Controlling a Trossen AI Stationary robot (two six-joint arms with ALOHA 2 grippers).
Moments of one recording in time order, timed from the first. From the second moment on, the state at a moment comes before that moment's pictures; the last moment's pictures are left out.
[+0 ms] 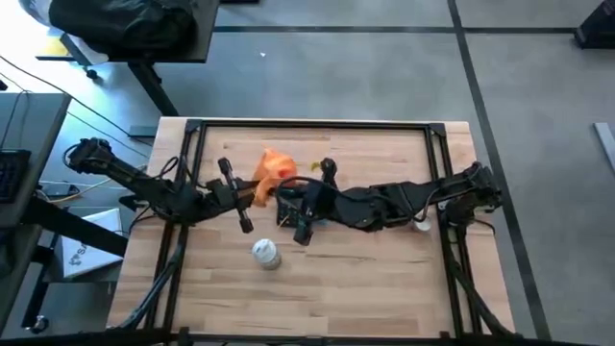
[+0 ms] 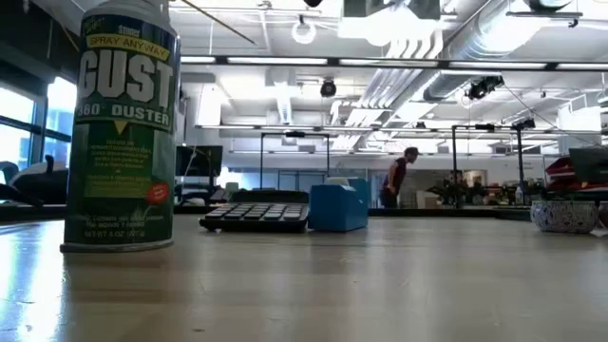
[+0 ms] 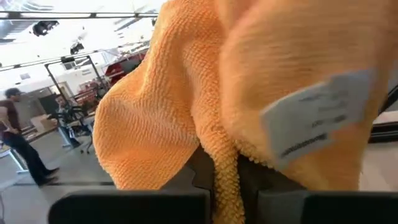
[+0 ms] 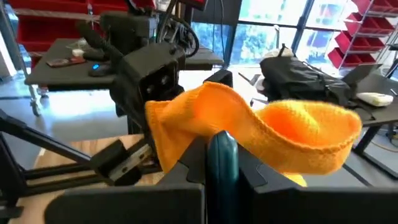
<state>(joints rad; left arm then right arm) -0.46 0.99 0.73 0.38 -0.87 0.42 0.33 1.81 1.92 -0.35 0.67 0.04</state>
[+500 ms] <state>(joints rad) -0.76 0.92 0.71 0.40 -0.93 0.52 0.33 1.81 1.92 -0.39 0.73 0.10</state>
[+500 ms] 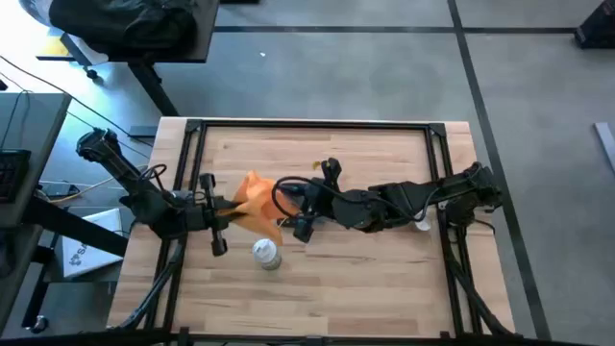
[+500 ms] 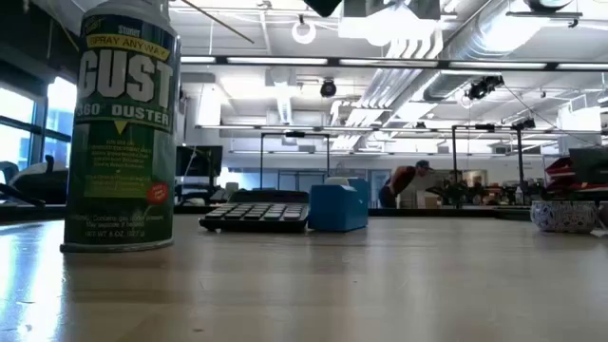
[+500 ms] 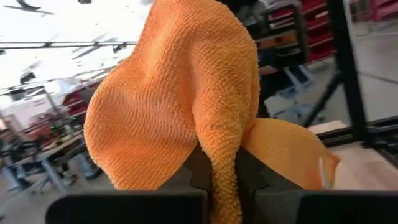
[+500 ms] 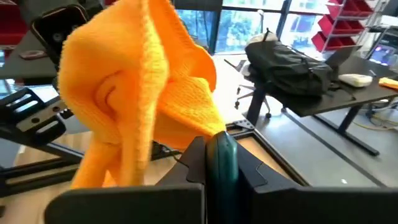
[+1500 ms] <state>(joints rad) -0.48 1.21 0.51 1.05 -0.65 0.62 0.26 1.83 1.92 -0.26 0.53 0.17</state>
